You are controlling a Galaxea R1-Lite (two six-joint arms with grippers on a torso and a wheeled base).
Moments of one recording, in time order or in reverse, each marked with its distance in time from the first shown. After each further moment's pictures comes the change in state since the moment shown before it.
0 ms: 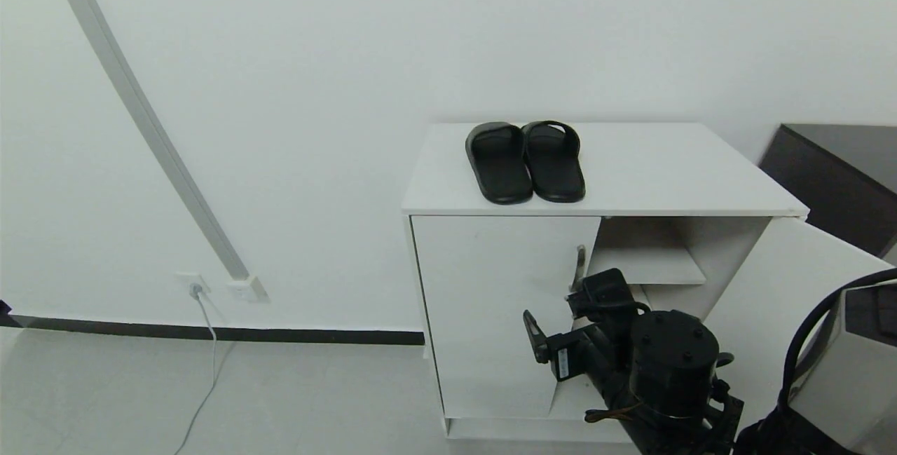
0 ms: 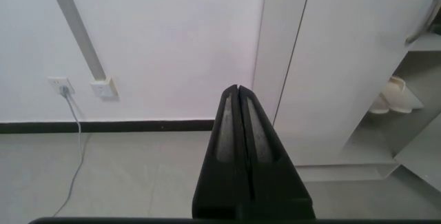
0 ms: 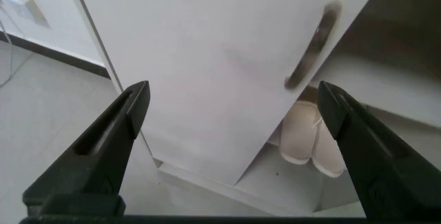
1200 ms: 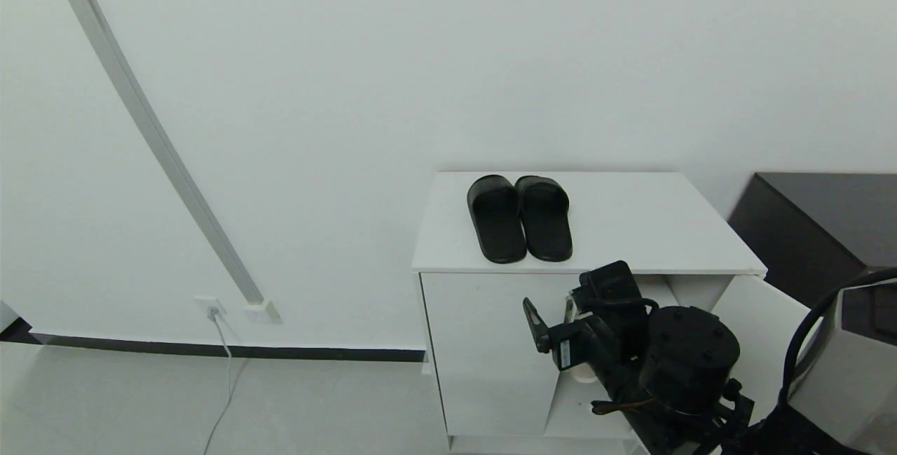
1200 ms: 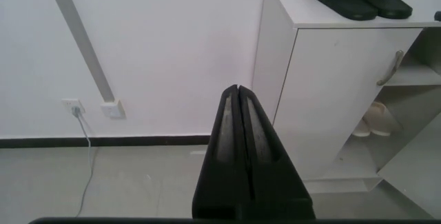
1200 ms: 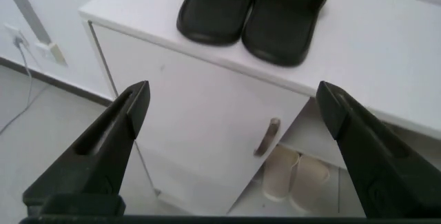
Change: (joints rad) left arm 0.000 0.000 0.000 0.000 0.000 0.000; right arm -0.015 0.007 0.009 -0.111 0.036 -0.077
